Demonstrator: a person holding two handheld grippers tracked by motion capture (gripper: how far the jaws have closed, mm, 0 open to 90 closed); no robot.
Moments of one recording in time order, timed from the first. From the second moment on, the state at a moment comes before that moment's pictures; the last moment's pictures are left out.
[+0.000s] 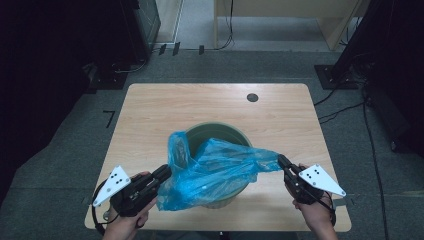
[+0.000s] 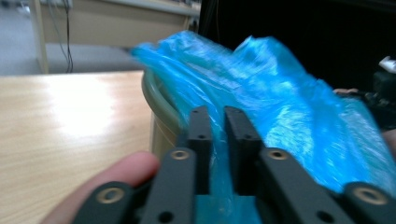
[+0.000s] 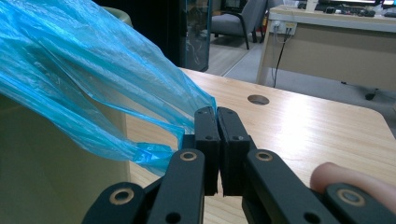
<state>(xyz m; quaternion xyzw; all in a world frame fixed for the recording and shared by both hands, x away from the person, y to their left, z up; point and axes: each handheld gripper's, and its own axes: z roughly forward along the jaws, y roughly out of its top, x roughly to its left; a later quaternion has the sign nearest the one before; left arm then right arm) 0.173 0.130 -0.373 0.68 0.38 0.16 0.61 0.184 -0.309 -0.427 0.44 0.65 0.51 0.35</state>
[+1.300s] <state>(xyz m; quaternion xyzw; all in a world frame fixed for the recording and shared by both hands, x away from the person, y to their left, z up) 0.175 0.113 -0.422 0.71 0.40 0.23 0.53 0.177 -0.296 -0.439 0.42 0.68 0.49 0.36</state>
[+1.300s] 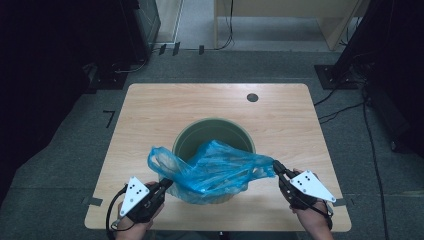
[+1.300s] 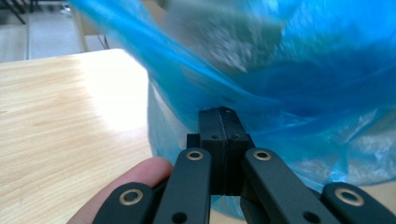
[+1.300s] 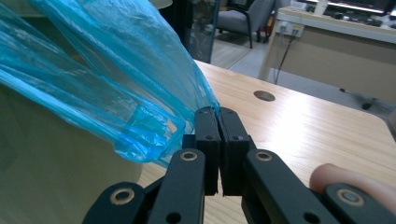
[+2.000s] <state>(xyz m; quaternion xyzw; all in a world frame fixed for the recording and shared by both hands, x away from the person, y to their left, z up) 0.147 0.151 -0.437 0.69 0.26 0.16 0.65 0.177 -0.336 -0.440 0.40 0.66 0.55 0.33</state>
